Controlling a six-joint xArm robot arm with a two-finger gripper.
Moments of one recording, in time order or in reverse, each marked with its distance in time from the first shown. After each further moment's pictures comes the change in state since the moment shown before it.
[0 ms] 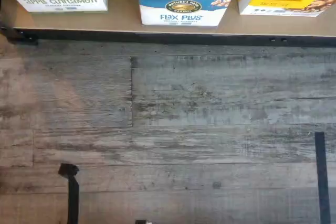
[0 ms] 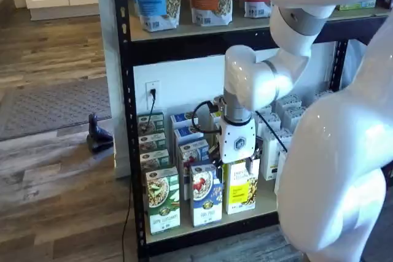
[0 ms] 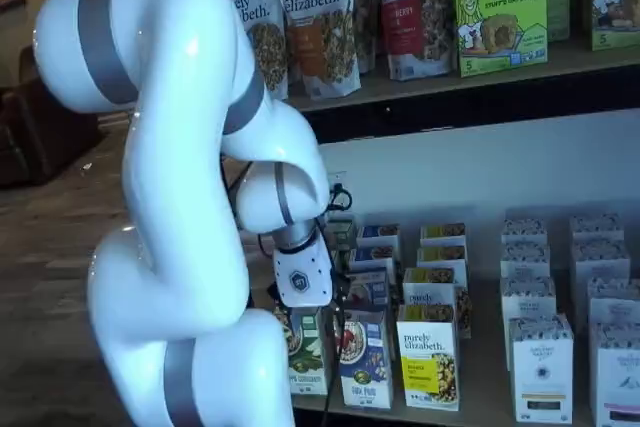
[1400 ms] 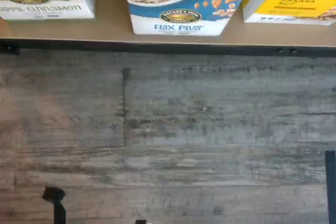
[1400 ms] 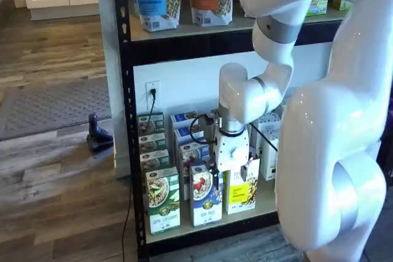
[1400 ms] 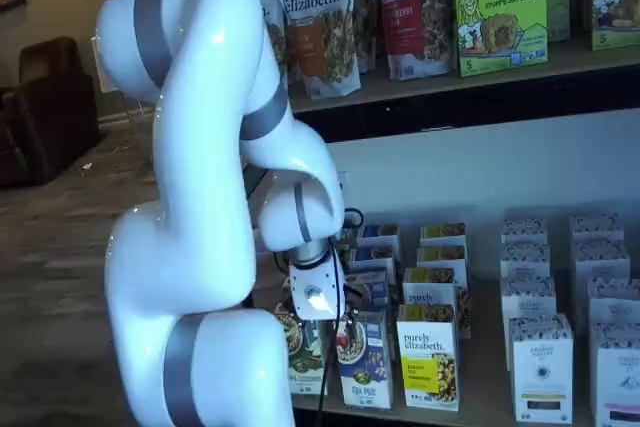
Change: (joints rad) arm -0.035 0.301 -0.146 -0.049 -0.137 0.014
